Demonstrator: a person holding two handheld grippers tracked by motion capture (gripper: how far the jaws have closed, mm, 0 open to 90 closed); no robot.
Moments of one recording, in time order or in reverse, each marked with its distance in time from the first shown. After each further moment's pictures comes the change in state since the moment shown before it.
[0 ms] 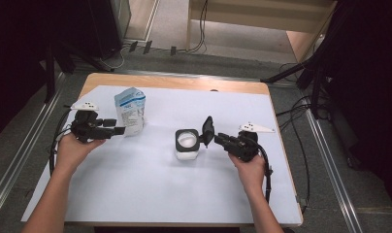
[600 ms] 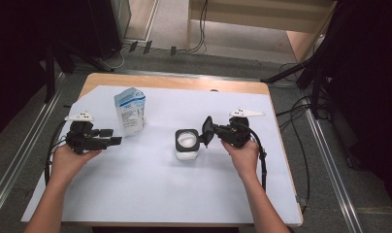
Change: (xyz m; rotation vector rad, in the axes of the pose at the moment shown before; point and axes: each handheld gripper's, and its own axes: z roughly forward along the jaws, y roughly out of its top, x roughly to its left) left arm -0.011 -0.028 -0.010 0.003 -0.024 -0.036; right arm 0.007 0.038 0.023 0.033 0.096 -0.070
